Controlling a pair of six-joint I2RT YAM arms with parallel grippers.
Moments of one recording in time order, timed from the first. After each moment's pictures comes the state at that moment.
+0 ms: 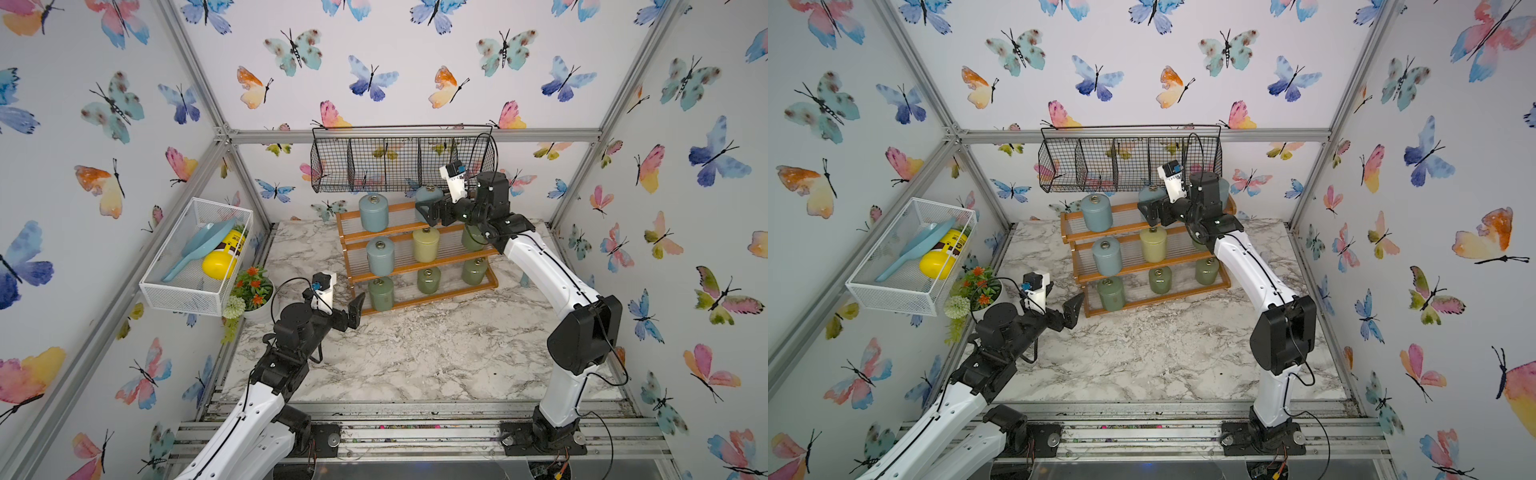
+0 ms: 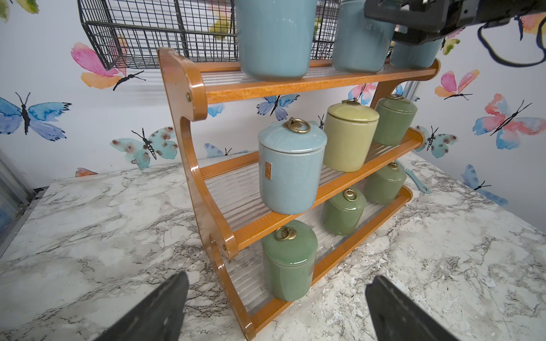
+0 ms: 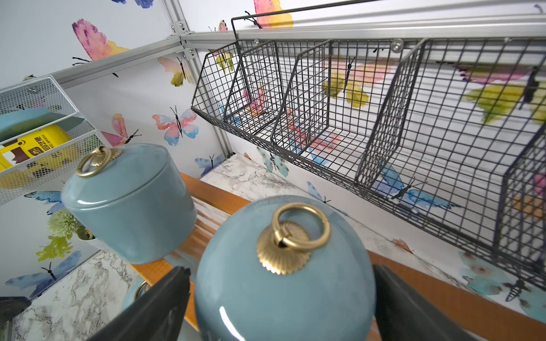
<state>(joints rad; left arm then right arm) -0.41 0.70 0.51 0.02 0.05 -0.08 0.44 1.88 1.88 -0.27 -0.40 0.03</state>
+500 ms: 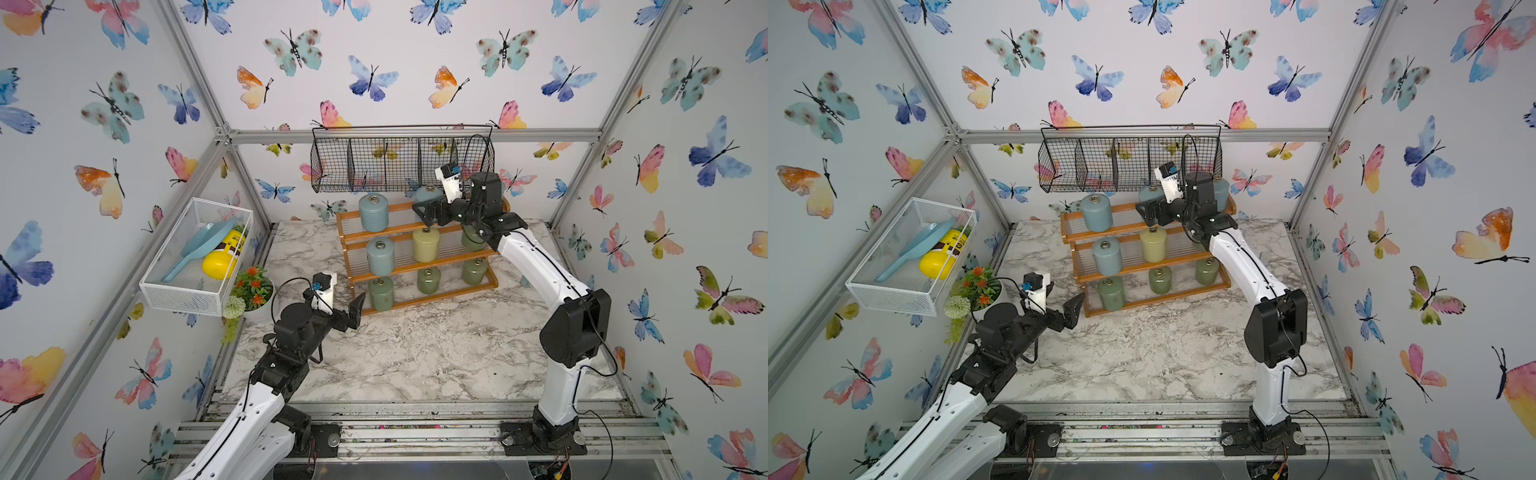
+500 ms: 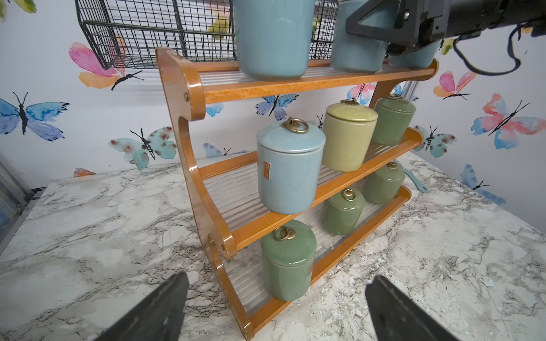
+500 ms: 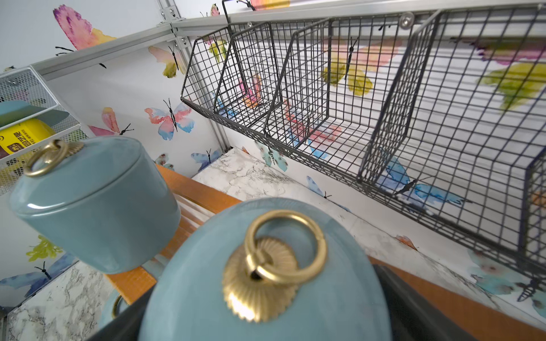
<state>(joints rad) -0.41 0.70 0.51 0.02 0.05 -0.09 0.45 1.94 1.93 -0.28 -0.40 0.03</state>
